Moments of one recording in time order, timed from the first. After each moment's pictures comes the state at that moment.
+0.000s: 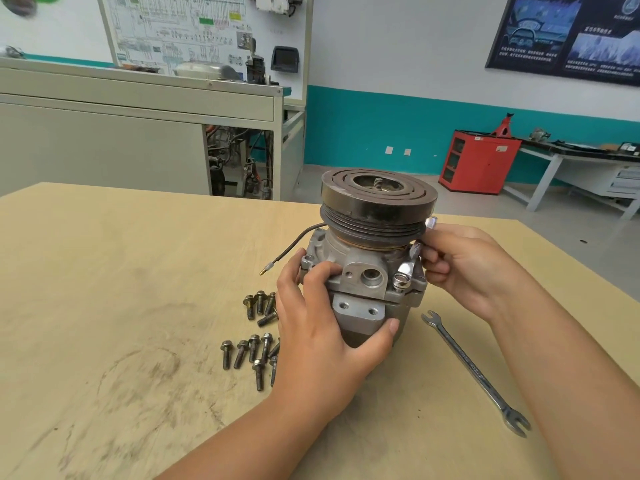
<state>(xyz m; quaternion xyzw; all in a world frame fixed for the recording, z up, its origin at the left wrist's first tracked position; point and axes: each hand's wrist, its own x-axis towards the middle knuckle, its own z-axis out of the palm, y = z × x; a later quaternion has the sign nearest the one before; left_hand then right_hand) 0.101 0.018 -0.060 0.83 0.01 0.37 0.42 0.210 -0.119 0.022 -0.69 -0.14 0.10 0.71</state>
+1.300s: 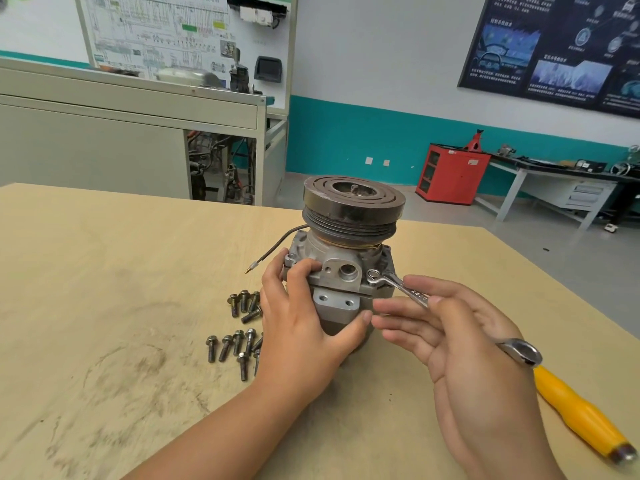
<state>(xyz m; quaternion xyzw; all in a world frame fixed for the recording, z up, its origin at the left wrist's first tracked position) 0.102 0.018 -0.063 0.82 0.01 0.37 0.43 0.076 -0.117 0.011 -0.60 -0.12 -0.05 0.79</state>
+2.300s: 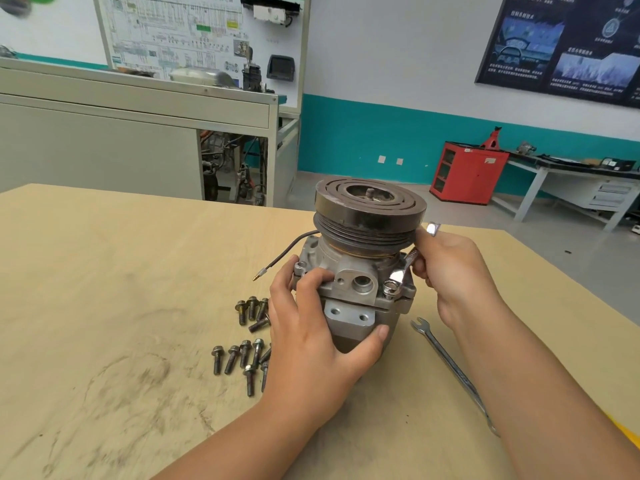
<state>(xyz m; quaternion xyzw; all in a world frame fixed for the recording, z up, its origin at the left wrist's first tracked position) 0.100 0.018 -0.061 0.83 0.01 0.37 0.42 0.201 -0.101 0.020 -0.76 -0.04 -0.08 0.65</state>
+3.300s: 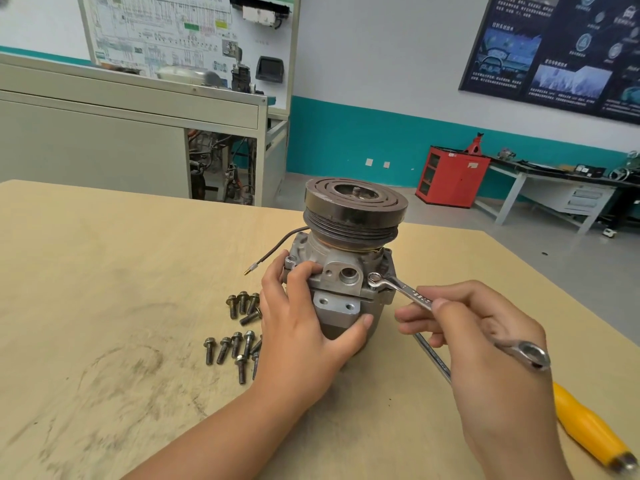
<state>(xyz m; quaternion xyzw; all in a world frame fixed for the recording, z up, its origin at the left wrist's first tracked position) 0.099 0.017 -0.059 0.83 0.01 0.38 0.42 0.082 -0.126 0.010 -0.71 -0.15 -0.19 0.66</state>
